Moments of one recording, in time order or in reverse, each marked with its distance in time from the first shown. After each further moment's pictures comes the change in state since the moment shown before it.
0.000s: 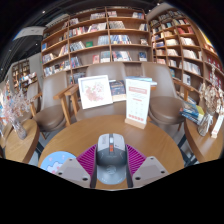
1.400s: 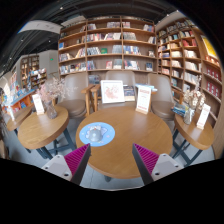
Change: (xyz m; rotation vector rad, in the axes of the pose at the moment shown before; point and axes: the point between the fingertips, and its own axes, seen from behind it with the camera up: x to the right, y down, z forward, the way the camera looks) arm -0.110 0.107 -0.276 0.053 -0.025 -0.091
